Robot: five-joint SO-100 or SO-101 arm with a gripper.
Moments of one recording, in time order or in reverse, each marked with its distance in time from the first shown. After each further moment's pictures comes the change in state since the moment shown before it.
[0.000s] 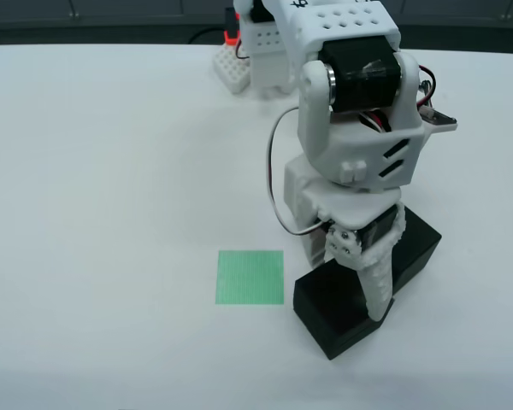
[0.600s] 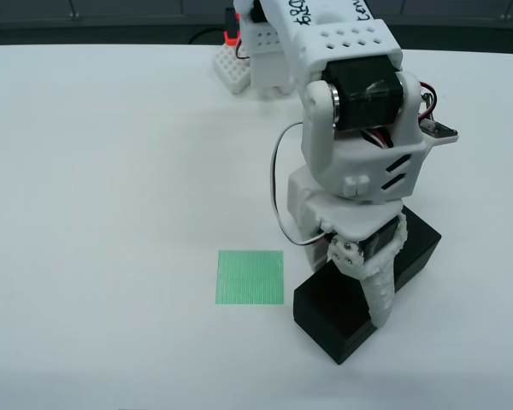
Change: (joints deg) arm -0.4 -3.2 -1.7 0.0 0.8
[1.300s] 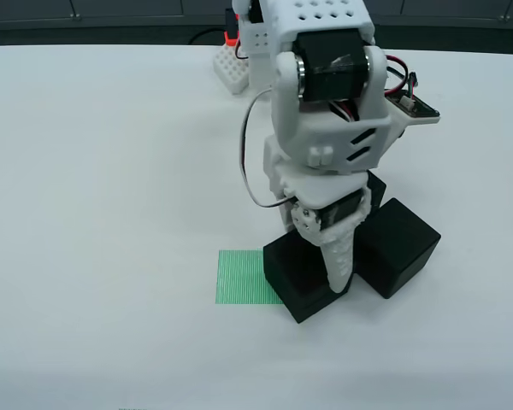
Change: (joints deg) arm 3.7 12.7 18.1 0.0 4.6
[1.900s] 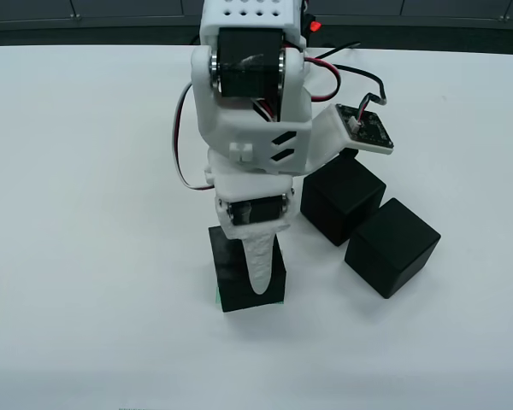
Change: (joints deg) arm 9.4 1.9 3.3 0.0 12.4
